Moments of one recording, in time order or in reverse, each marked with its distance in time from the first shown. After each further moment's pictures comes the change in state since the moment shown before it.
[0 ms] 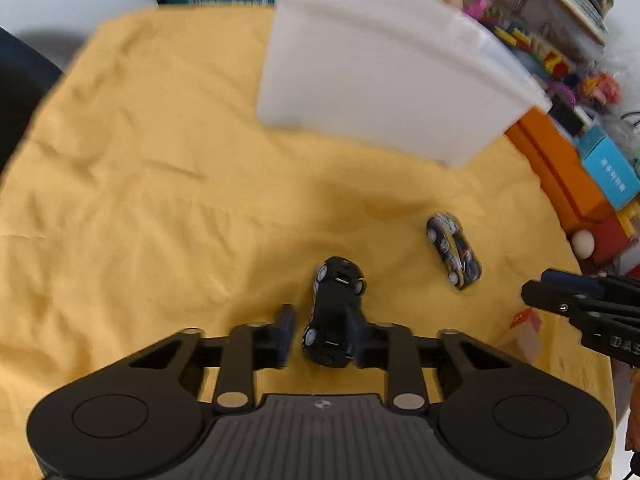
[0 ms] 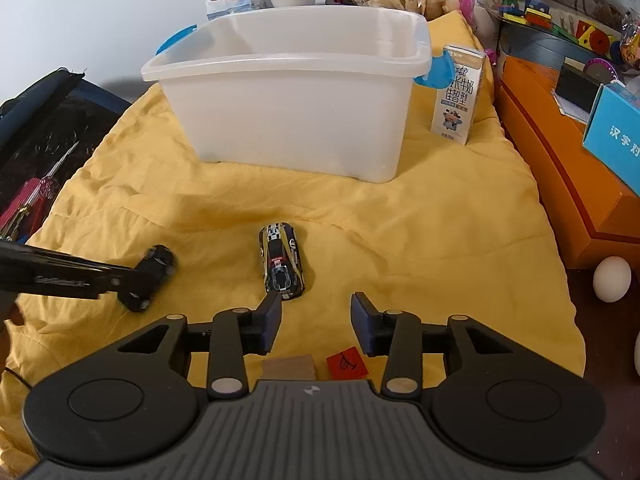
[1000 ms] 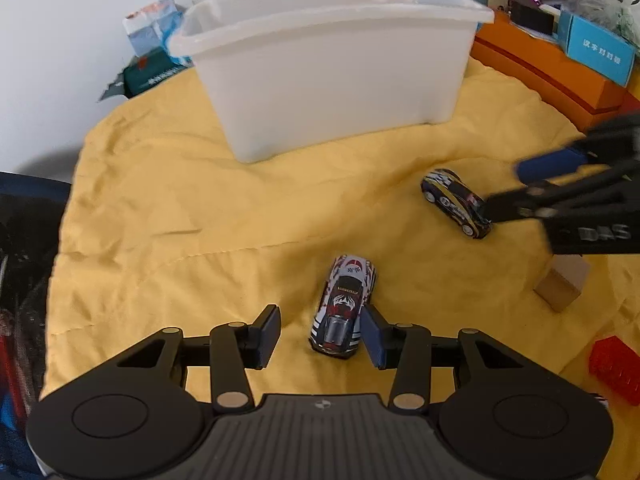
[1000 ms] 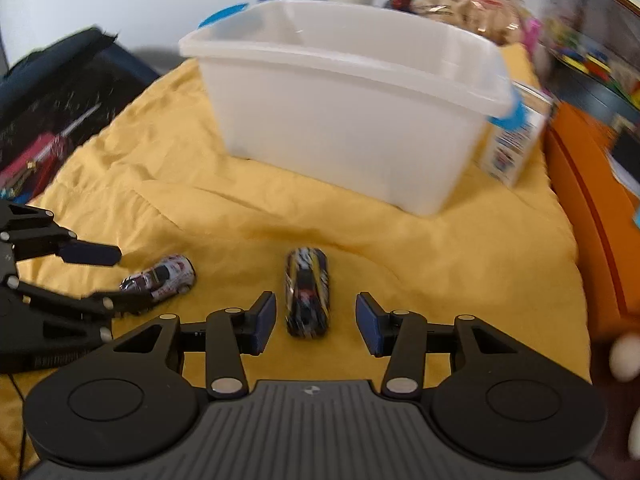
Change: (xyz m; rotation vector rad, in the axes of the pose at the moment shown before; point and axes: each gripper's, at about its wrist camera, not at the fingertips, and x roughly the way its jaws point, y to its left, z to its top) left arm 0.002 -0.060 -0.026 0.352 -0.058 0.283; right arm 0.035 0.031 0.022 -0.190 0.008 0.012
